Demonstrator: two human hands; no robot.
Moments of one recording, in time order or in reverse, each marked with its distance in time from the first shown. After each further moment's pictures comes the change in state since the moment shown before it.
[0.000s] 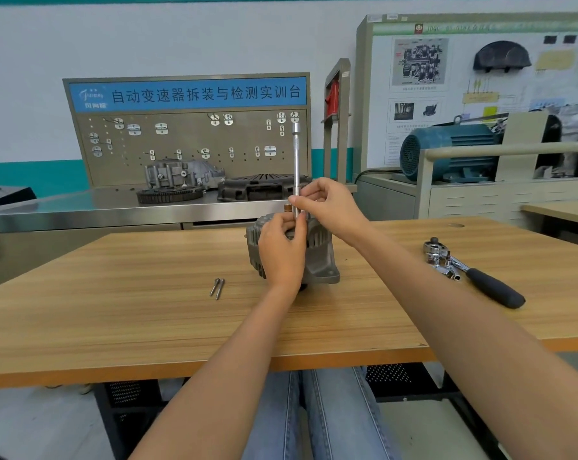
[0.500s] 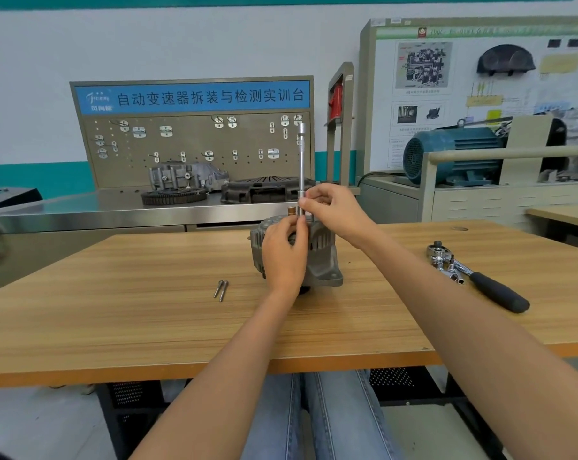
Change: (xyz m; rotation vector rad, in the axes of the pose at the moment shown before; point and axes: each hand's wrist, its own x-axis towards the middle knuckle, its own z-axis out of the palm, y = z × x) left_hand -0.001 -0.002 -0.006 0.037 -0.053 0.080; right_hand 0.001 -0.002 -0.002 -0.053 -0.044 0.017
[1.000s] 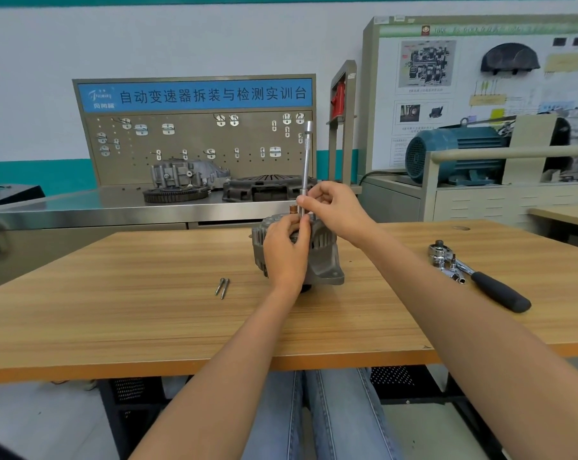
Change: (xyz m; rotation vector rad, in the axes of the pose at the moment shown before) left_hand 0.002 -0.002 0.002 -0.013 0.006 -0.053; right_hand -0.001 -0.001 0.002 -0.044 0.011 -0.032
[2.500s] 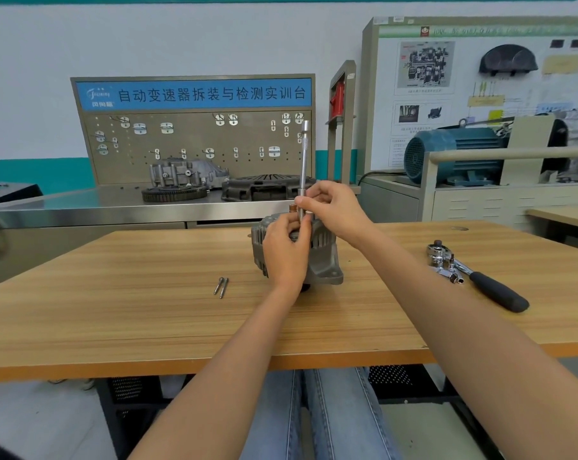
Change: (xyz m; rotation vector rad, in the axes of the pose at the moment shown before) left_hand 0.000 -0.002 0.003 -0.013 0.026 0.013; right_hand 0.000 0.001 0.002 0.038 0.021 -0.007
